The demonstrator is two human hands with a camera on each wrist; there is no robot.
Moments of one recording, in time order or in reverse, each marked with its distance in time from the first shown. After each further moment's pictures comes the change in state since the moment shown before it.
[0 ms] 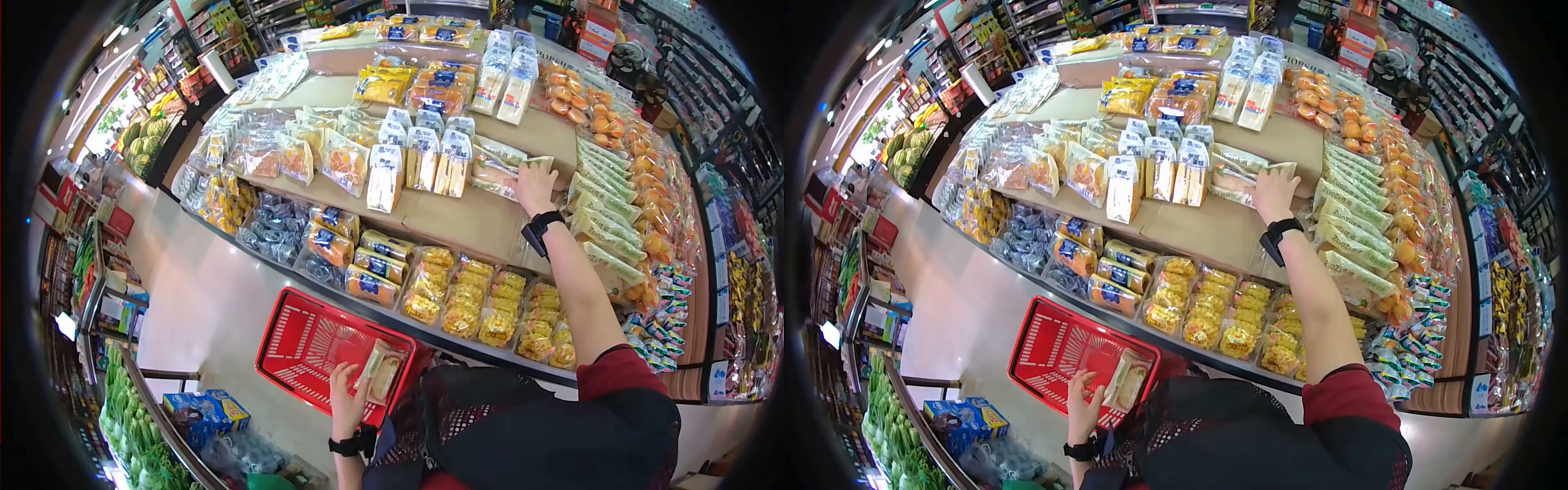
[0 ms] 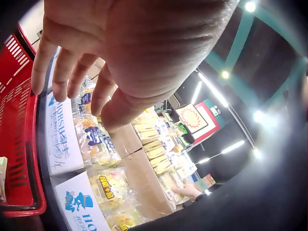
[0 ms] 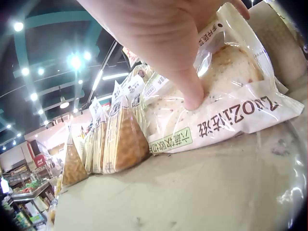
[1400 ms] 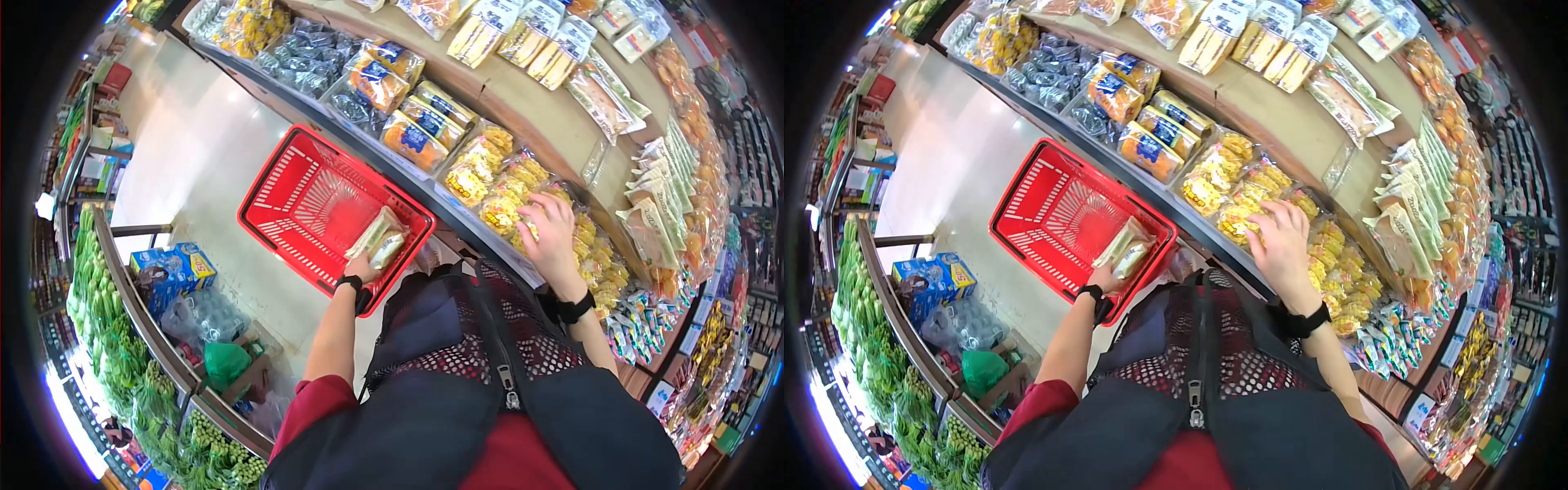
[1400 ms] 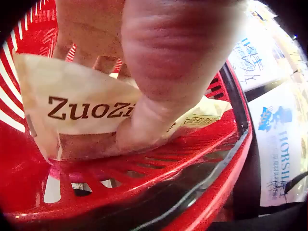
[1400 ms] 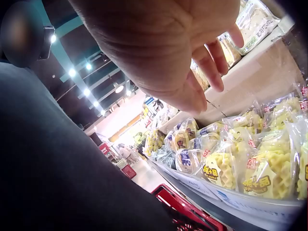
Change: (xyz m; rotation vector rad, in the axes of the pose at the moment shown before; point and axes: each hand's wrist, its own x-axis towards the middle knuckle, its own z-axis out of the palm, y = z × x) left_hand 0.016 -0.264 0.112 0.380 -0.614 -0.481; right_hand -0.243 -0.086 -0.090 0.530 -0.178 -0.547
